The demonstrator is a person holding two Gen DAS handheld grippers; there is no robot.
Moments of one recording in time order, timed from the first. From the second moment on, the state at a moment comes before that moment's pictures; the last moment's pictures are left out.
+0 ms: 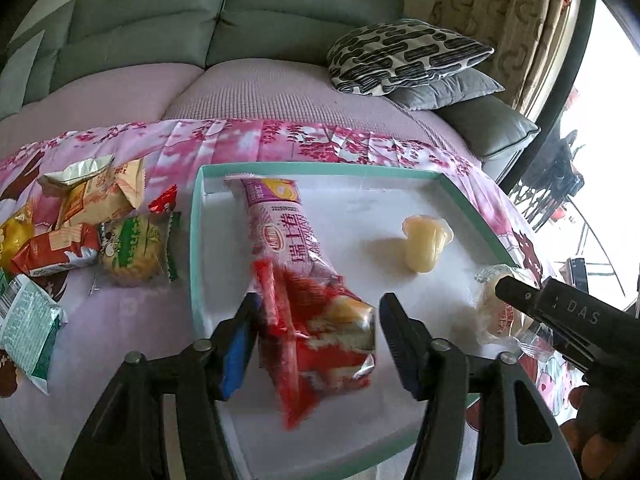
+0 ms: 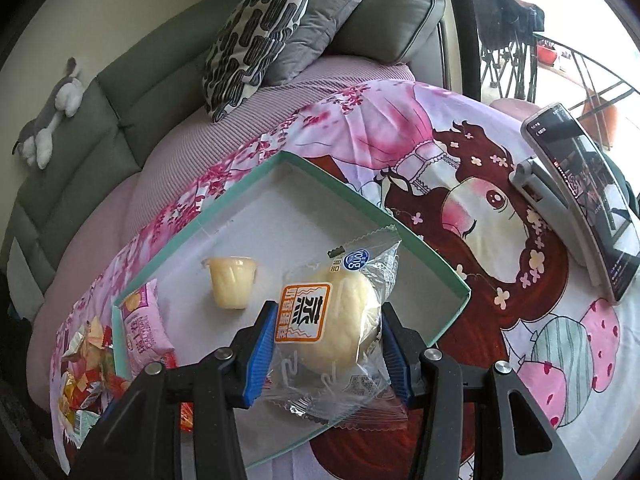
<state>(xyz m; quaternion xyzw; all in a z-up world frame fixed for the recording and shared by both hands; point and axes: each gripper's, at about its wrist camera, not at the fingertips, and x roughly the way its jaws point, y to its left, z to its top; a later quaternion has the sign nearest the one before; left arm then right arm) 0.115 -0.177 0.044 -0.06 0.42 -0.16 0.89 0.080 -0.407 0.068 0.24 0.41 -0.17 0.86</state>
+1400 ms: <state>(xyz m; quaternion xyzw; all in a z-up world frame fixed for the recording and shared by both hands) 0.093 0.020 0.066 -0.16 0.35 0.20 0.90 0.100 -0.281 0.110 0.12 0.40 -0.05 0.91</state>
